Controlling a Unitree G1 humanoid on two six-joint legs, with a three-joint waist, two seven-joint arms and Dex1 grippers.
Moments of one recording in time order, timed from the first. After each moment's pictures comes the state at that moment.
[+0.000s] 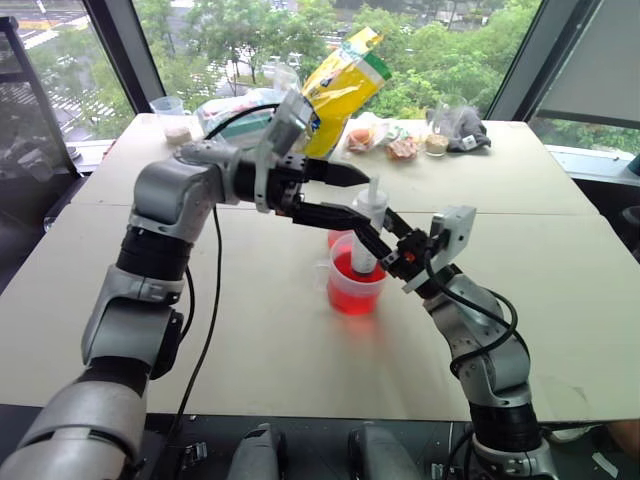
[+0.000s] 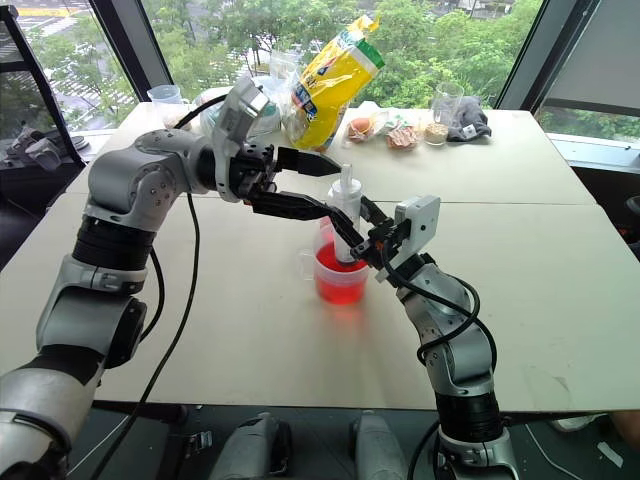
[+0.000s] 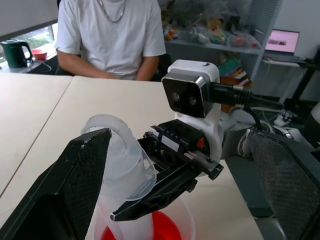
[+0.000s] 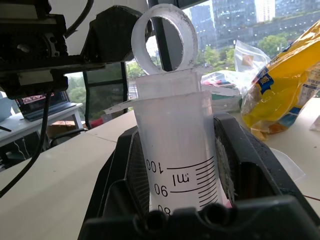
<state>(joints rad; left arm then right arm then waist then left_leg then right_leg) -1.11 0.46 -0.16 0.26 -0.56 0.70 -1.37 -0.28 -0.19 0.00 -0.36 0.35 0.28 0.48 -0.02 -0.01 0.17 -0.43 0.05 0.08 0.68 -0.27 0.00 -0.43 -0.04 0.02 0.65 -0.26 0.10</state>
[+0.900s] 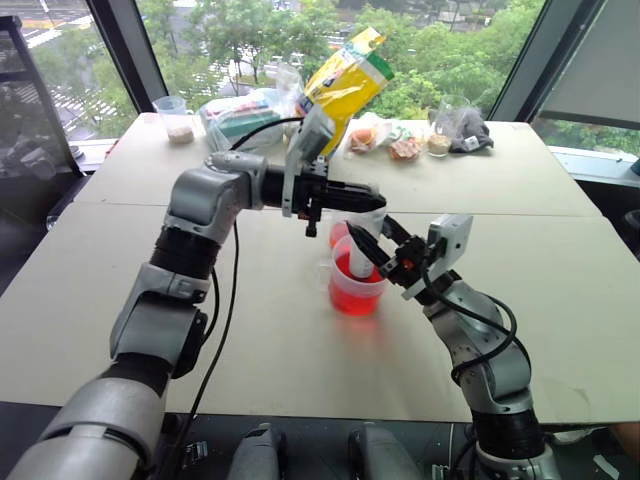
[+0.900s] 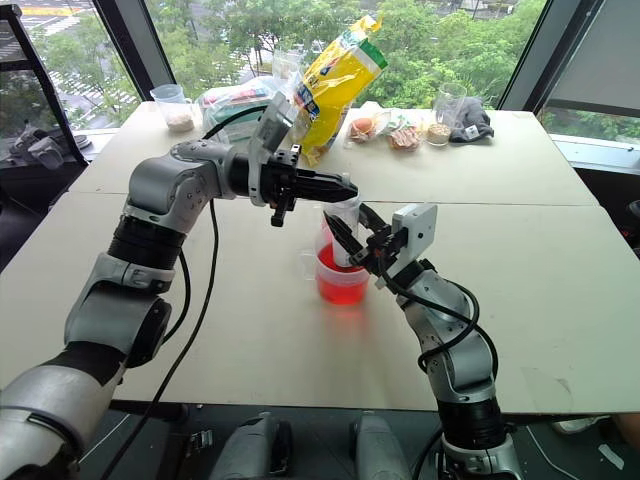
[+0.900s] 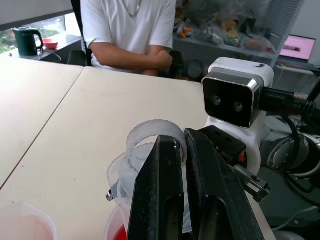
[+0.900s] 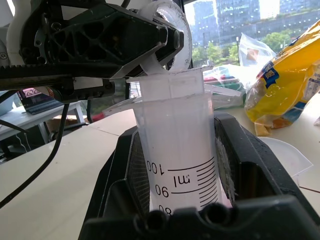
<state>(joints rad) -1.14 0.35 -0.16 0.37 -0.48 0.67 -1.31 -0.25 -0.21 0.04 -0.36 0.35 0.26 0.48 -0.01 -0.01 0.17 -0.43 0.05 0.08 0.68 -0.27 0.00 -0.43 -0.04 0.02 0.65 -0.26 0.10</state>
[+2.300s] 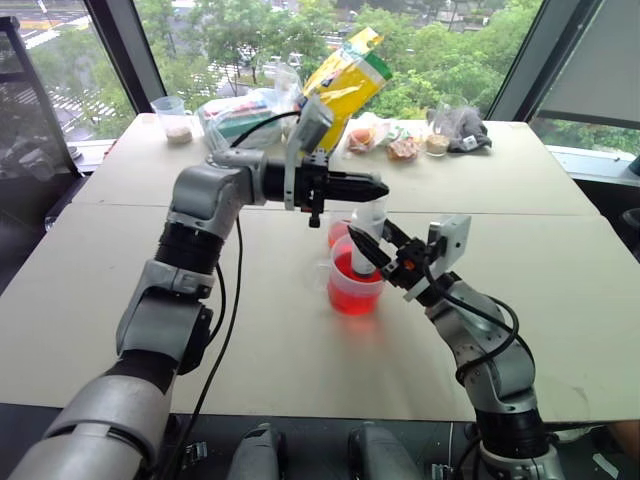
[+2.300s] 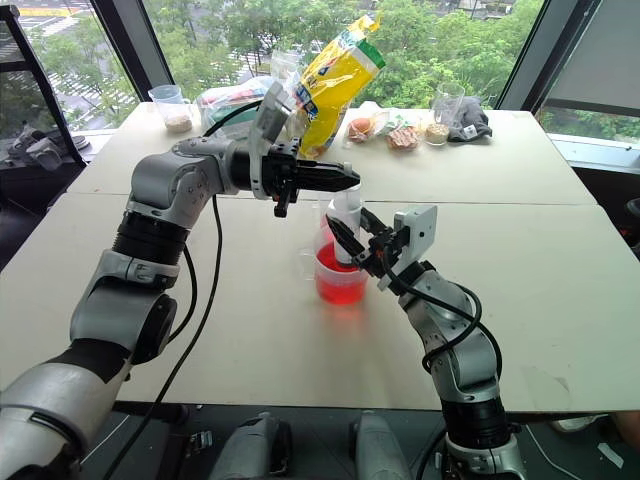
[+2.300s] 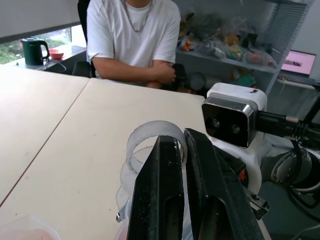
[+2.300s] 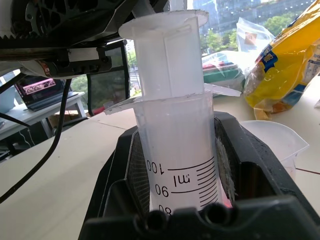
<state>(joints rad) -1.16 0.32 -0.12 0.41 -0.48 0.67 -1.29 -0.25 -0.23 0.03 -0.36 0.39 0.32 0.48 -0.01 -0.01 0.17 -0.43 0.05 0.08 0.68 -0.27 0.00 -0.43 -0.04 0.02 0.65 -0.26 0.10</state>
